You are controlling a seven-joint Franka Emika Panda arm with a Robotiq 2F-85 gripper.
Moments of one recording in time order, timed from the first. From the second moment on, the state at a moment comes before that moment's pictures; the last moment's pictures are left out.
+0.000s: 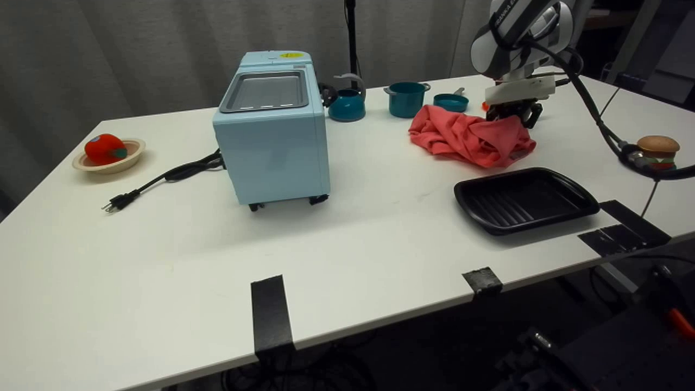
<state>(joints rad) -0.09 0.84 -0.31 -1.56 -0.11 2.32 0.53</state>
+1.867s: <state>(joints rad) 0.17 0.75 -0.17 -1.47 -0.39 2.12 0.51</state>
